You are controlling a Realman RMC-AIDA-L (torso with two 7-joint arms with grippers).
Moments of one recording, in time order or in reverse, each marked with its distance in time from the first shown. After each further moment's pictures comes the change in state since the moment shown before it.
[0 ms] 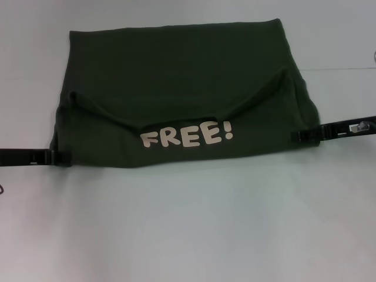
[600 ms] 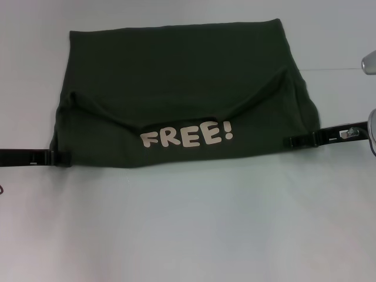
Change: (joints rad) left arm 0.001 0.000 0.000 0.001 0.001 0.000 0.004; right arm 0.014 0.015 -0.013 0.040 -0.001 0.040 -0.014
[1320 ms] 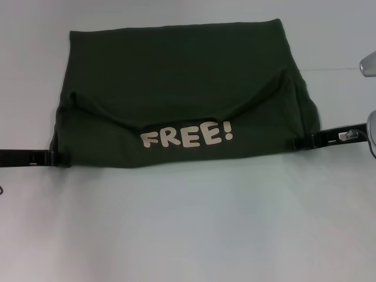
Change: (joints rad) left arm 0.001 0.000 0.000 -0.001 0.001 0.000 0.004; right arm 0.000 0.000 -0.013 0.004 0.000 0.000 0.001
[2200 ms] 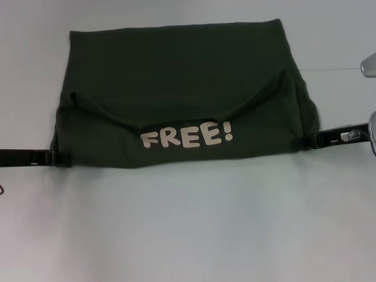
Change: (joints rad) left arm -0.002 0.000 0.003 -0.002 0.000 0.000 -0.004; right arm -0.007 0.000 -0.012 -0.009 -0.001 0.010 -0.002
